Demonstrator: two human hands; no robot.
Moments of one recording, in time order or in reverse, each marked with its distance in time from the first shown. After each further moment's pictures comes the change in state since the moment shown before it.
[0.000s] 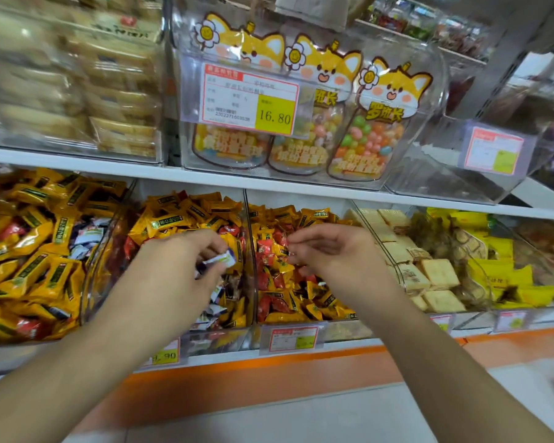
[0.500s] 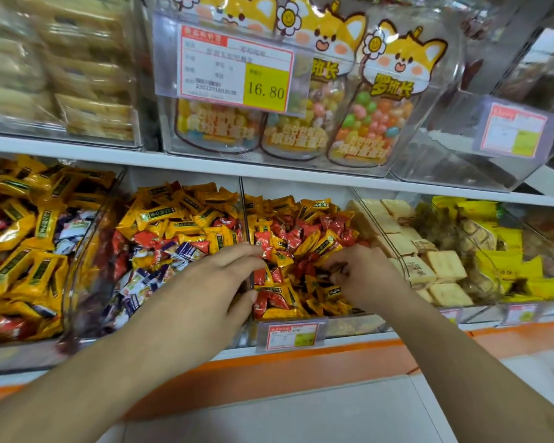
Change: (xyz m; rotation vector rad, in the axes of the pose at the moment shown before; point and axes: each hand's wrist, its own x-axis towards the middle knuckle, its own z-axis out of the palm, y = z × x) left_hand -0.004 0.011 0.038 0.122 -0.219 0.242; right_hand 0.031 0.087 -0.043 -0.930 -0.105 0.071
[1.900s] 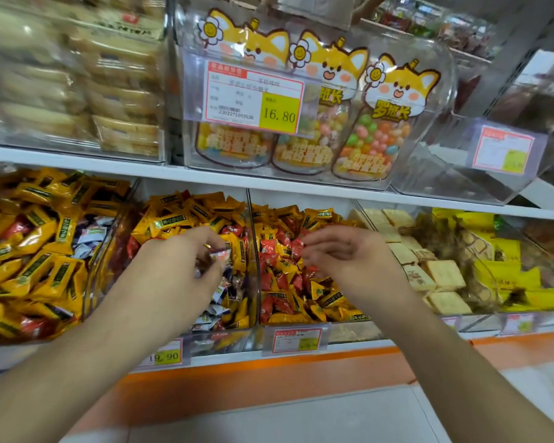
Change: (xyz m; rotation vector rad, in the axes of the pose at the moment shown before) left_hand -0.008 -0.010 -0.042 -0.121 0.177 -0.349; right_hand -0.036 -0.073 -0.040 0.837 0.115 -0.055
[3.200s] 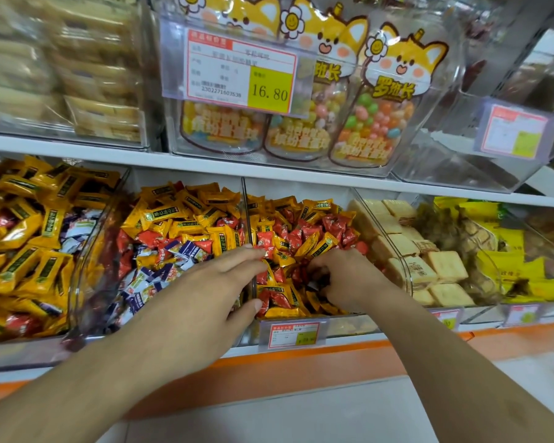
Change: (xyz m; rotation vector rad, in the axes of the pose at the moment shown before) left_hand -0.008 0.012 0.035 0.133 -0.227 0.380; right_hand 0.048 0.093 -0.002 -0.863 -0.297 0.056
